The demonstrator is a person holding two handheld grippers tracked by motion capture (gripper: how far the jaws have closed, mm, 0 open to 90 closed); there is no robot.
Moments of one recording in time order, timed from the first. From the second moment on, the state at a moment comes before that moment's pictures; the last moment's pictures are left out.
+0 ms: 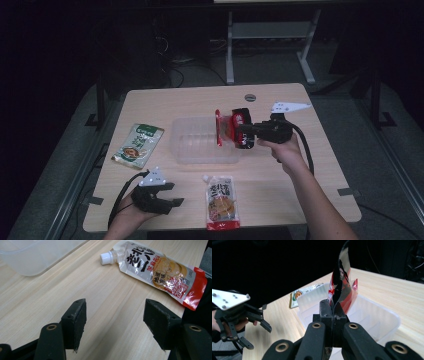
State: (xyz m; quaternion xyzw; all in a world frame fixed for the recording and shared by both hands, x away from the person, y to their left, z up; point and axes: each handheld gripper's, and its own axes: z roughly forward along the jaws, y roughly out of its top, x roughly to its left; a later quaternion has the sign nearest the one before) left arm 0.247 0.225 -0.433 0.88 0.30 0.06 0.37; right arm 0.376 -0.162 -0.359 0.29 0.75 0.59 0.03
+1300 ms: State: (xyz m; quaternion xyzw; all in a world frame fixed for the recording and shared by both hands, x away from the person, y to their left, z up) left arm 0.250 0.228 -0.436 0.88 0.30 0.06 0.37; right arm 0.372 -0.120 -0.378 0.27 0.78 0.56 0.02
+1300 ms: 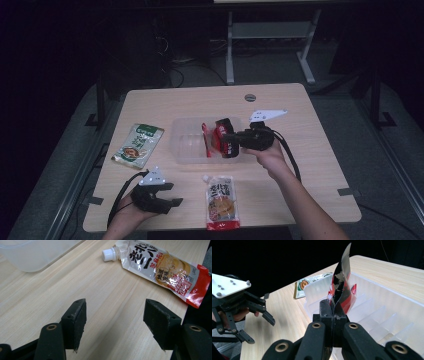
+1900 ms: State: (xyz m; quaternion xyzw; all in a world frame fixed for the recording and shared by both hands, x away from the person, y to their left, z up) left arm 0.251 0.228 -0.438 0.88 0.30 0.05 0.37; right arm 0.382 -0.101 -0.379 0.26 0.79 0.55 0.03
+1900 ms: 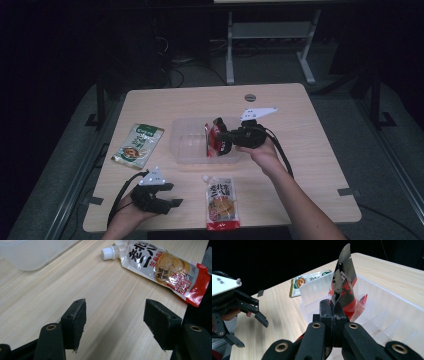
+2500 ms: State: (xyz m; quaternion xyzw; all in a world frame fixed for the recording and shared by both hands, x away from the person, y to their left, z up) left arm 0.250 0.226 -0.439 0.88 0.30 0.05 0.37; right arm 0.392 -0.090 -0.393 0.27 0.80 0.53 0.04
